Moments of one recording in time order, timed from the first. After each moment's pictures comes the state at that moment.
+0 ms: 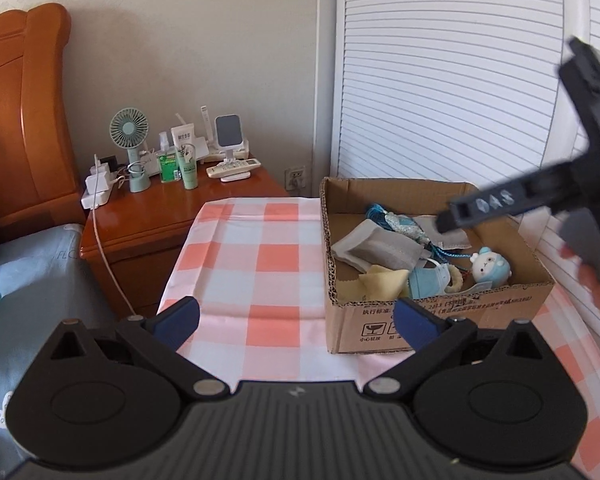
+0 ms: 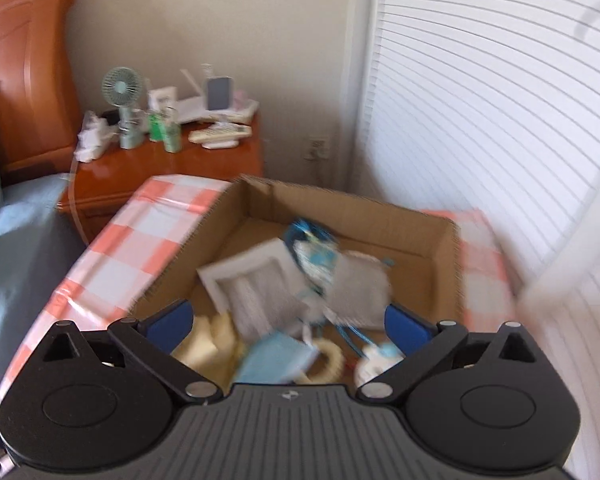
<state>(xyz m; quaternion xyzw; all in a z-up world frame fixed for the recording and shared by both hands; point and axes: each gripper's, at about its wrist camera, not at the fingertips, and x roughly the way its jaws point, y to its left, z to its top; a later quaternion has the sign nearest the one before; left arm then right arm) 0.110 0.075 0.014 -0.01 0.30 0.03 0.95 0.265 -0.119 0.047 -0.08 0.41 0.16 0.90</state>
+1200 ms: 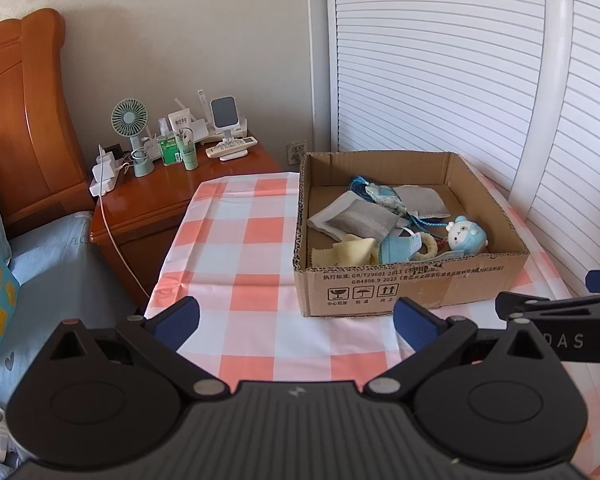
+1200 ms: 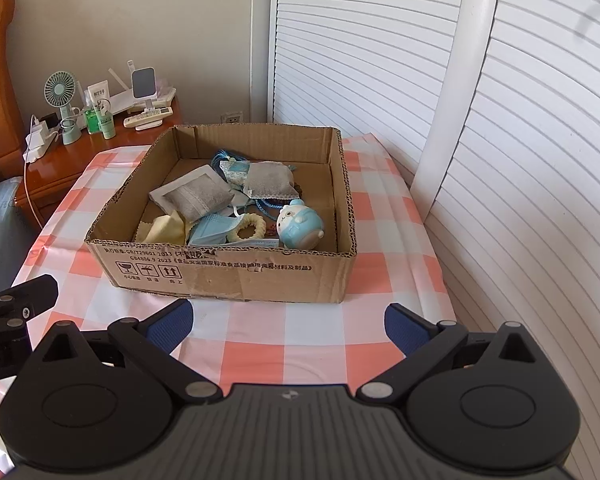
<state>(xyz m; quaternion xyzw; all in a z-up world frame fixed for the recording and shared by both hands) 0.092 0.031 0.029 0.01 0.35 0.04 0.94 0.129 -0.173 0.043 -0.05 0.42 0.03 0.91</state>
